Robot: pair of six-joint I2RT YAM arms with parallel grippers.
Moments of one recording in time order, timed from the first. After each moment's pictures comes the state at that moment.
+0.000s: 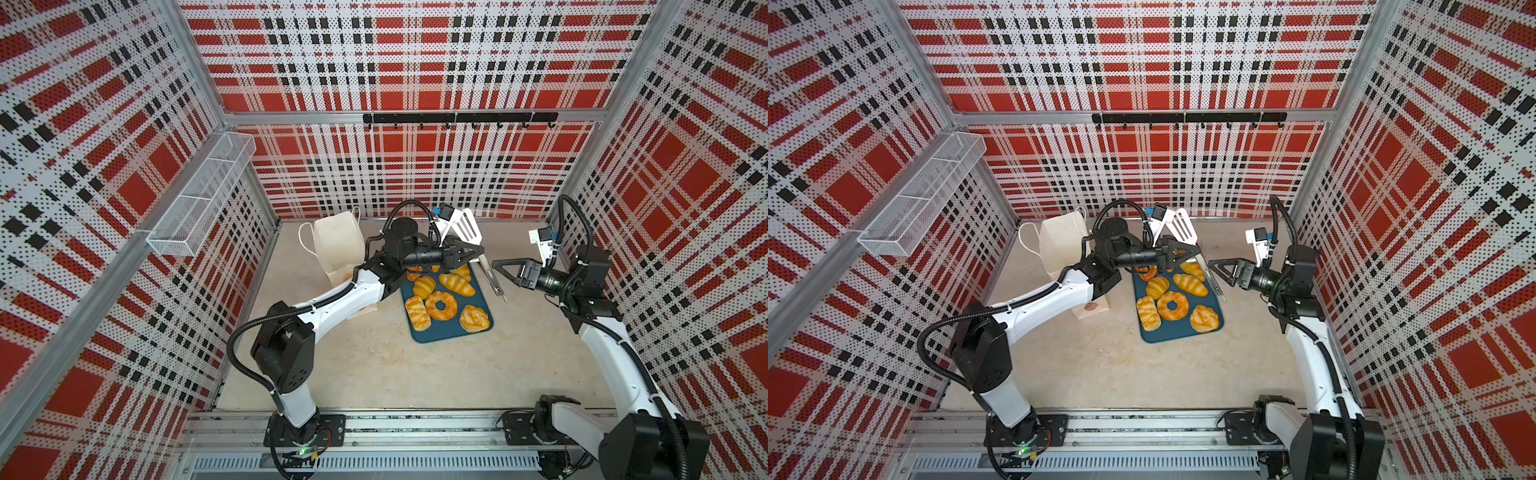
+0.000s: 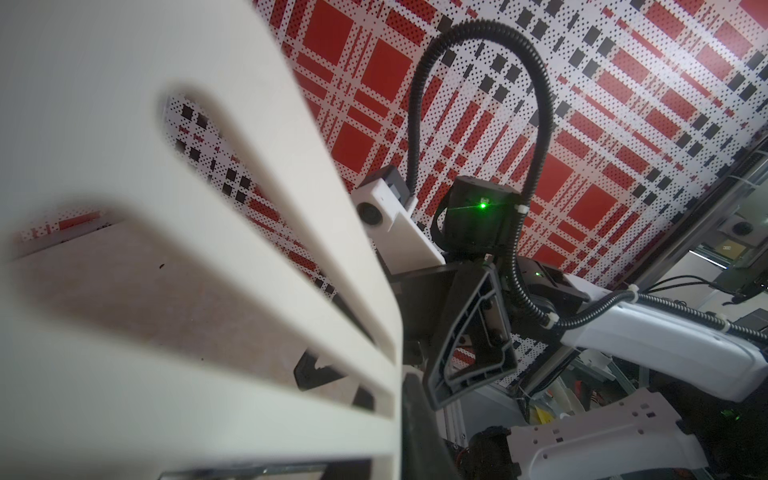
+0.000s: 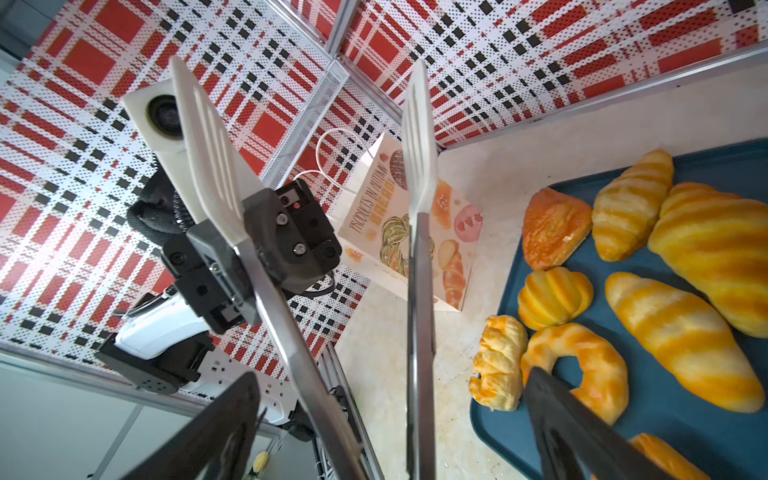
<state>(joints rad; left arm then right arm) -0.73 1.74 1.42 0.39 0.77 -0.52 -0.11 1.09 0.85 -0.03 -1.18 0.60</state>
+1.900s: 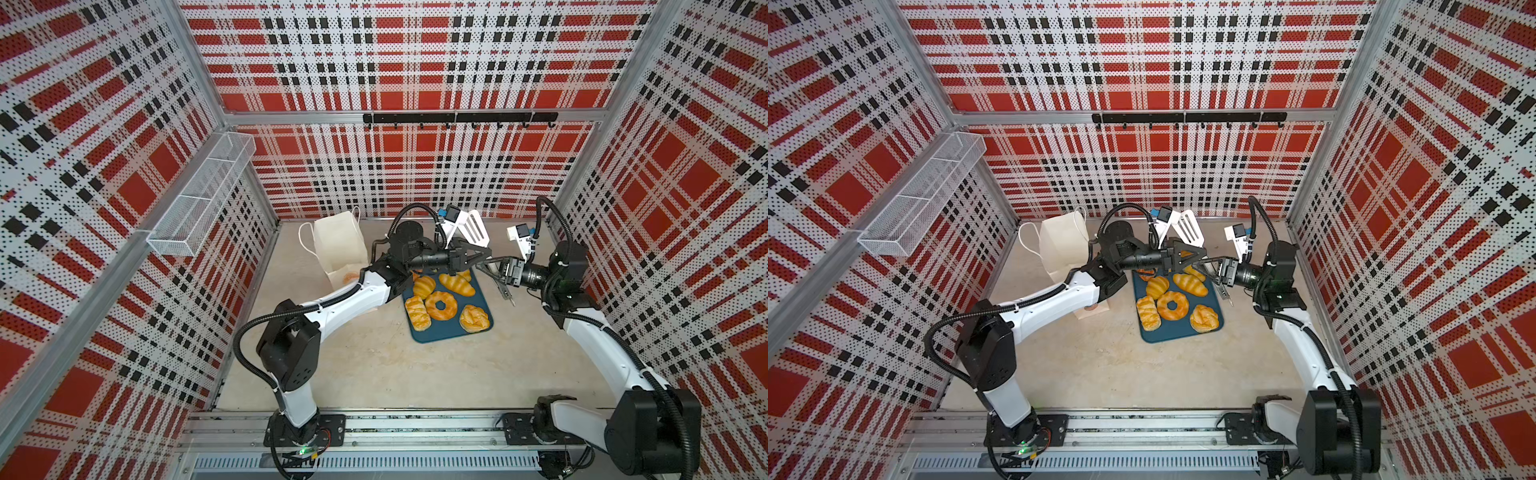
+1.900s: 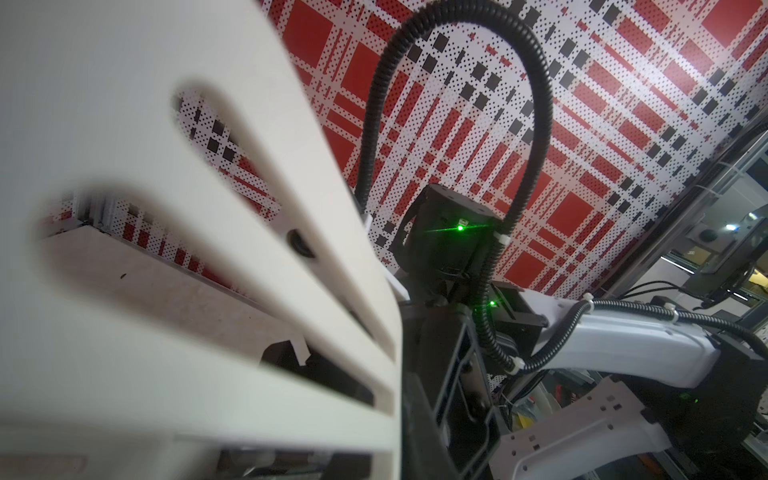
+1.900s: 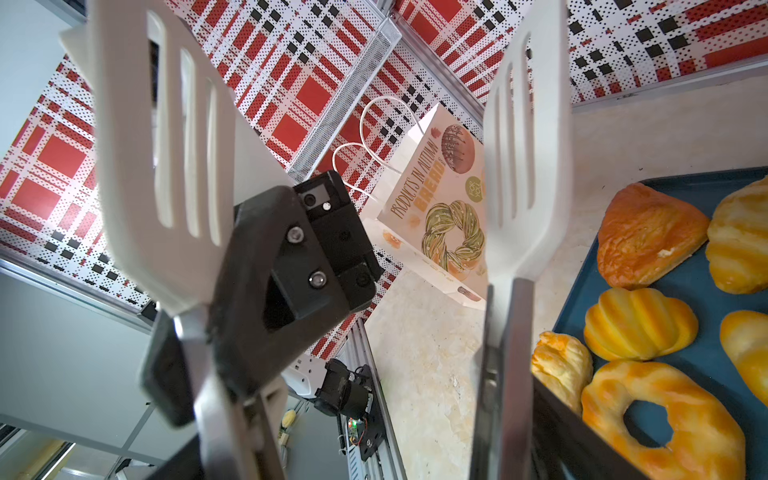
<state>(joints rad) -0.76 1.77 1.43 0.48 0.78 -0.59 0.04 1.19 0.84 0.25 -1.20 0.74</state>
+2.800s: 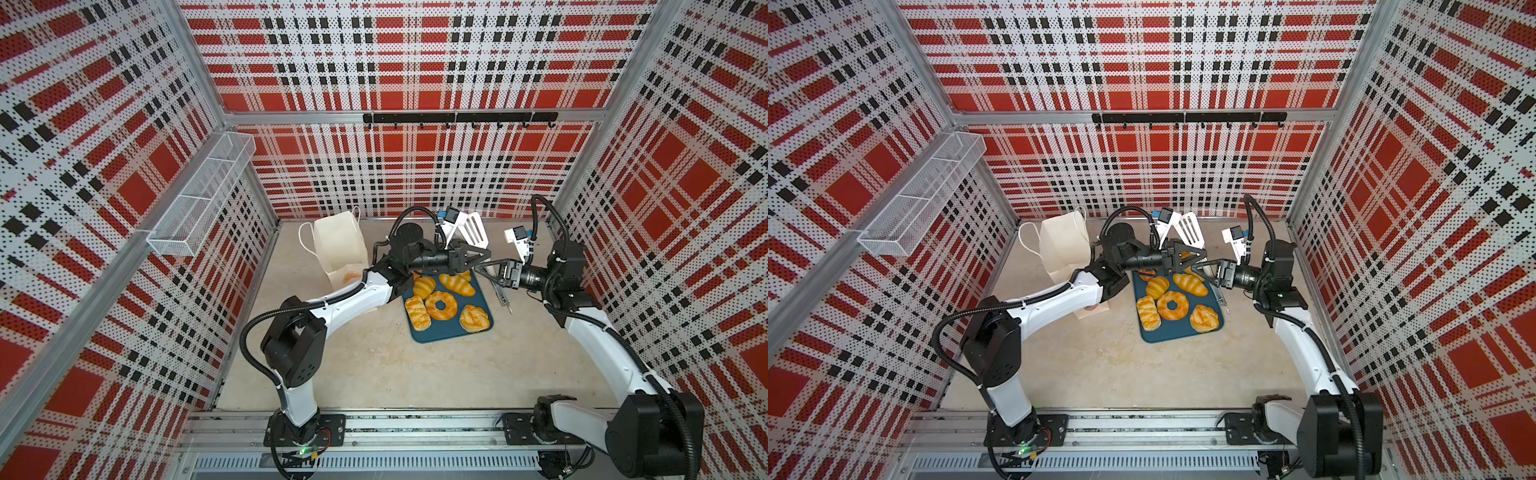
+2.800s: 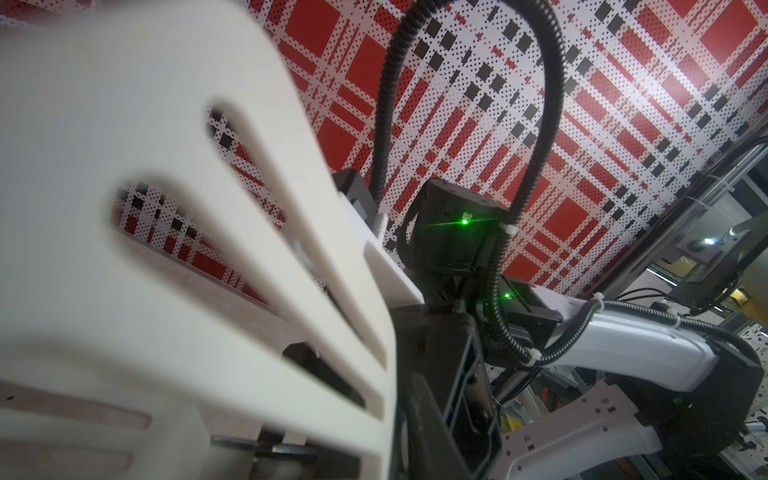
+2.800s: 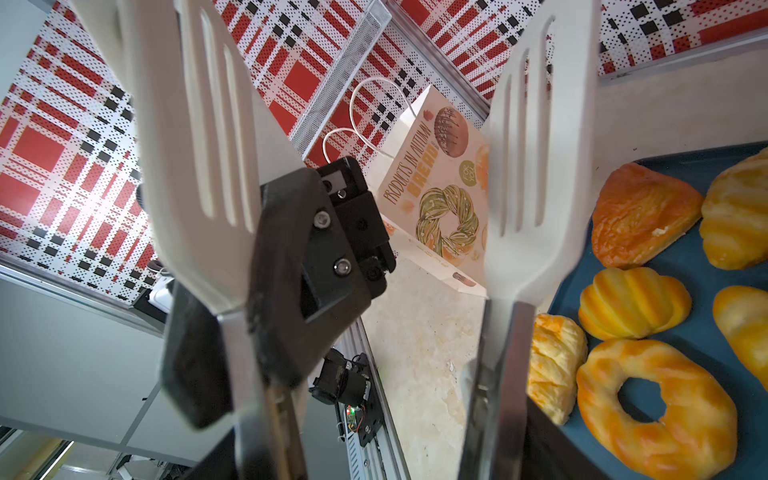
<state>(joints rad) -0.75 1.80 1.41 0.55 0.79 -0.65 0.05 1.18 0.87 0.04 -1.18 0.61</state>
